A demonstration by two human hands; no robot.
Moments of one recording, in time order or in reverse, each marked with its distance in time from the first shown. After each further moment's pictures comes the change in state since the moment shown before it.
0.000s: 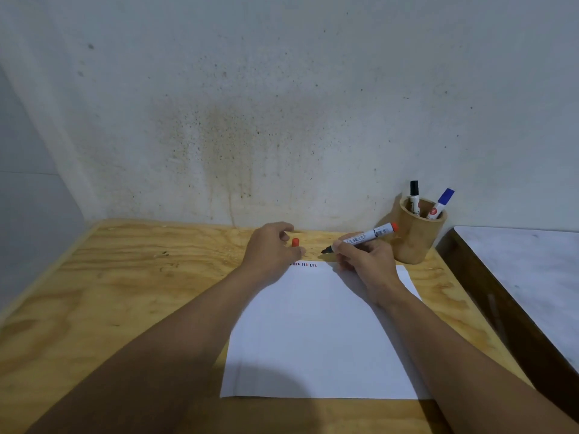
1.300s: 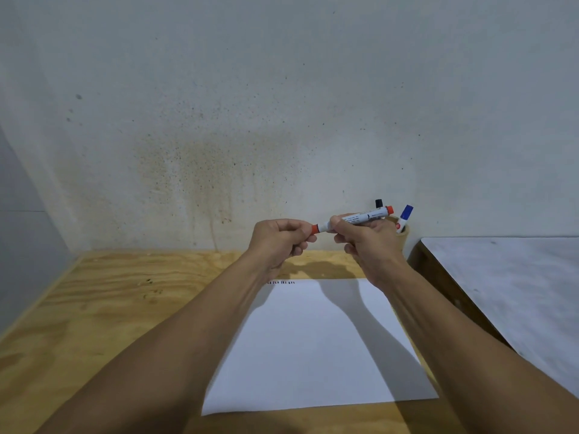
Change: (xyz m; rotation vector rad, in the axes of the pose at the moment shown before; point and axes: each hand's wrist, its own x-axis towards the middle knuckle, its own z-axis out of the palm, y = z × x) left_hand -0.013 0.084 0.002 -0.612 -0.216 -0.088; right_hand -0.010 -0.085 -0.023 0.034 0.044 -0.027
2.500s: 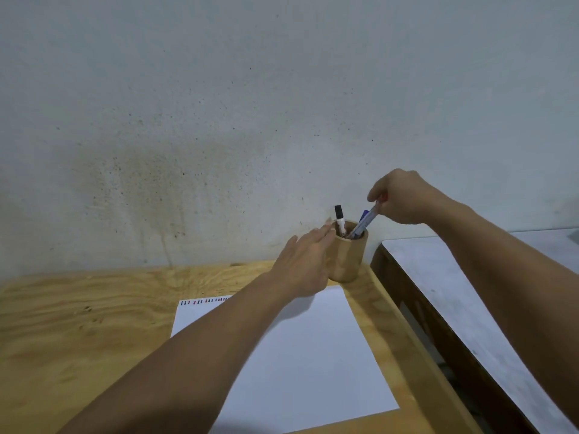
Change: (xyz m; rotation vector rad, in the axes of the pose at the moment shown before) left_hand 0.032 -0.039 0.089 1.308 -0.310 0.608; right_hand 0.068 -0.083 -0.109 -1.375 -0.006 -0.216
